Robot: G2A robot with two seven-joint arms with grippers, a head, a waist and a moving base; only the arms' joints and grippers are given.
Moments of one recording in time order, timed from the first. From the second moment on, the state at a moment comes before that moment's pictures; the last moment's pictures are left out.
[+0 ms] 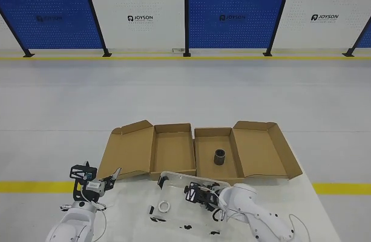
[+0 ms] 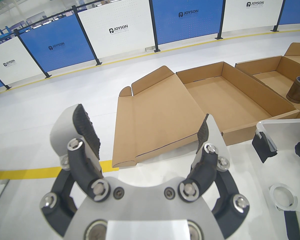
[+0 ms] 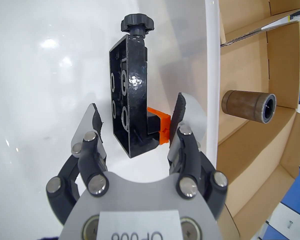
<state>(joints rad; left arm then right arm) 1.73 -1.15 -1.60 -1.80 1.33 0.00 0.00 -1.10 -1.17 0.80 -1.57 -1.42 -0.50 0.90</state>
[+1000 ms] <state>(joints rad) 1.73 -1.15 -1.60 -1.80 1.33 0.00 0.00 -1.51 -1.06 1.12 -2.01 -1.73 -0.52 0.34</state>
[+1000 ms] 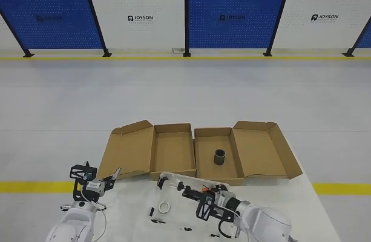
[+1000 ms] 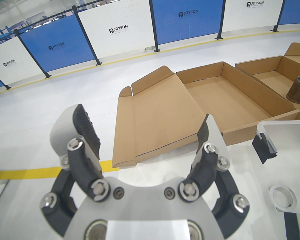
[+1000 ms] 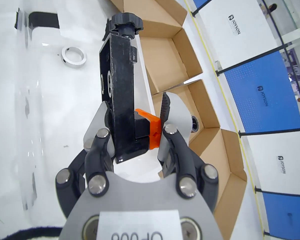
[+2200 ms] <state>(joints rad) 1.73 -1.15 -1.60 -1.80 1.33 0.00 0.00 -0.74 -1.26 0.70 -1.75 -1.35 -0.45 1.00</state>
